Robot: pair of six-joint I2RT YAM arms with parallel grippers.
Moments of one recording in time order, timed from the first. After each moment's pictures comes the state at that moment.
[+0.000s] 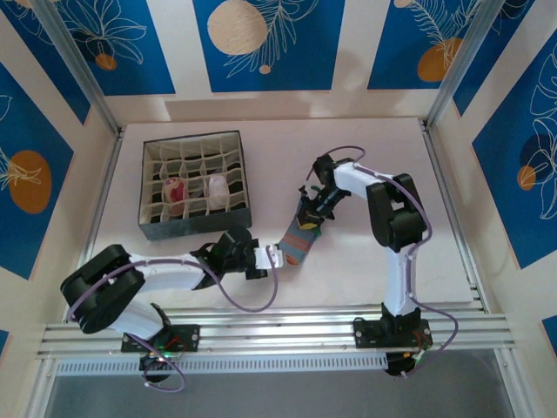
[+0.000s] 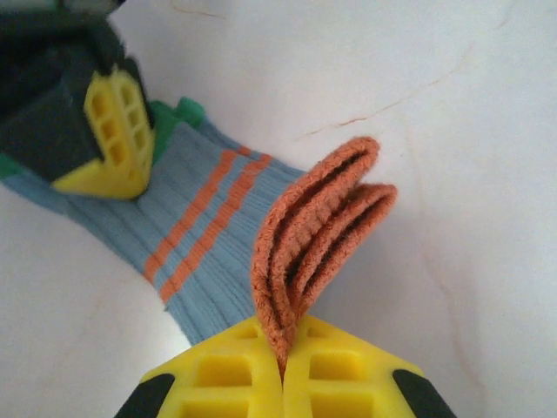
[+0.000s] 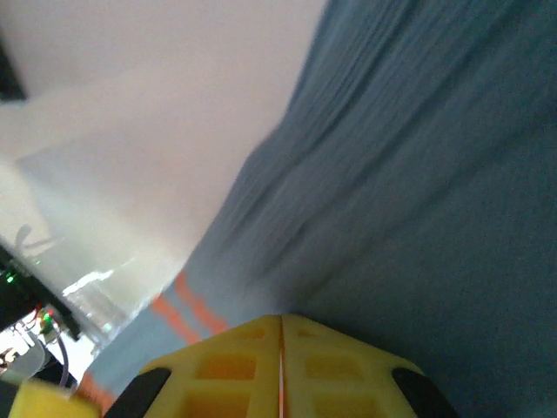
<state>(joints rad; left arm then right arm) -0.89 1.43 0.48 0.32 0.24 0.60 0.37 2.12 1.47 -0.95 -0.60 0.19</state>
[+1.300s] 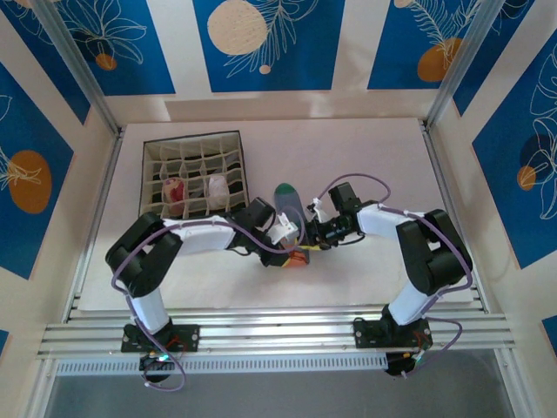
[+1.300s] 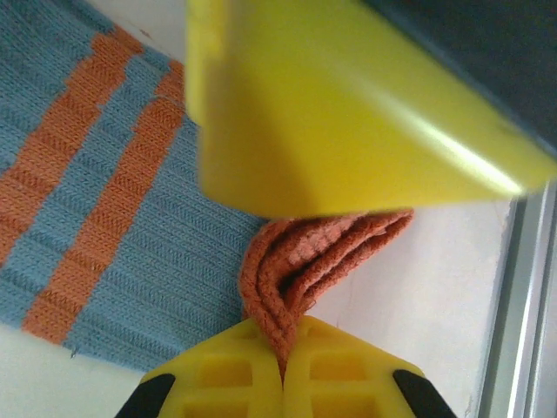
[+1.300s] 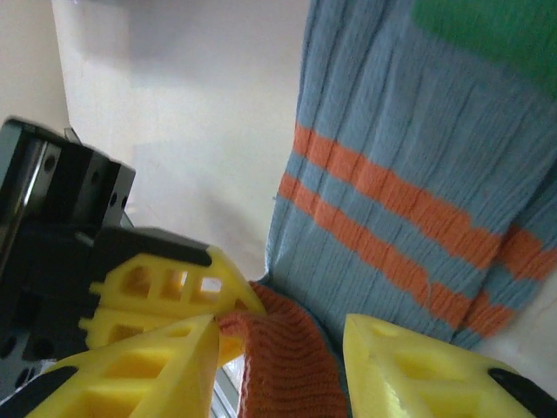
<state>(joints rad) -0.77 1.78 0.96 -0.26 0.59 0.06 0.39 1.64 0.80 -0.38 -0.85 0.32</state>
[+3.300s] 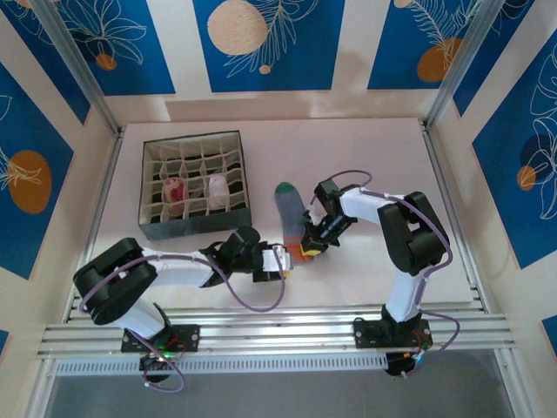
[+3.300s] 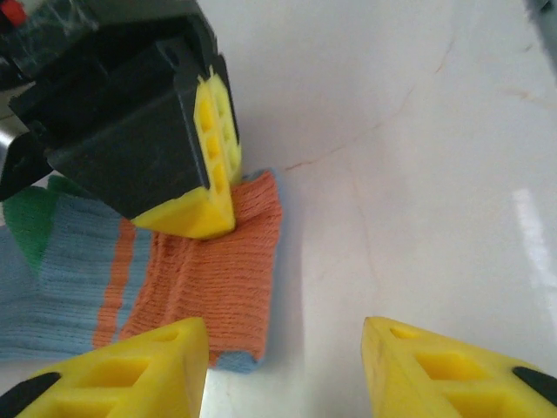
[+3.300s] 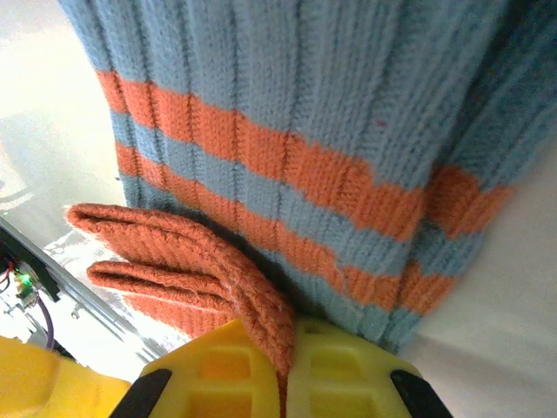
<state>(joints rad) -0.91 1.54 0.55 0.35 0.31 0.61 0.43 1.84 1.05 -0.81 -0.61 0.29</state>
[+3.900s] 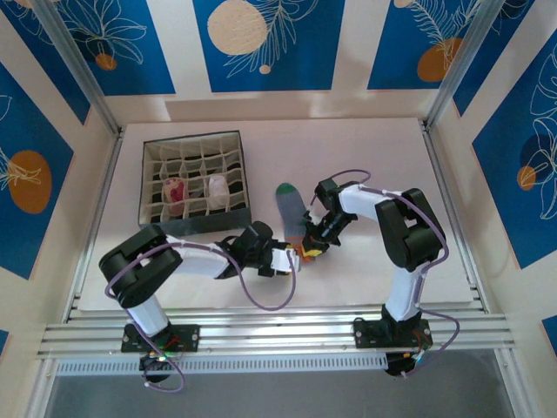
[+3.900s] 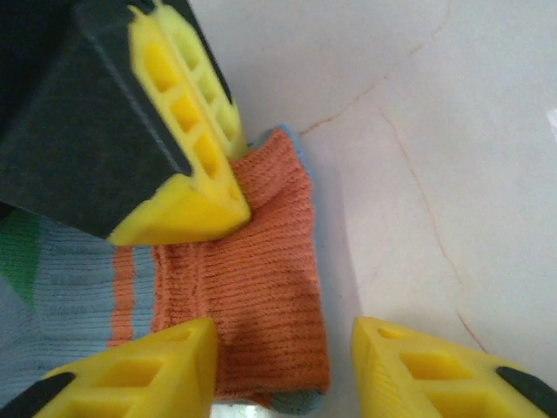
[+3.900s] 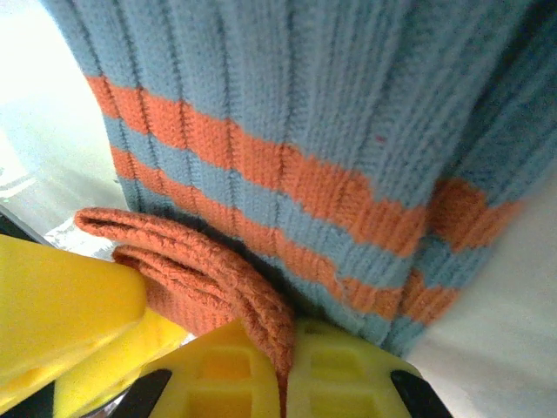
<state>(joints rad) -0.92 1.70 0.66 0.31 0.26 0.81 0.42 1.88 1.10 -0.88 -0.64 0.25</state>
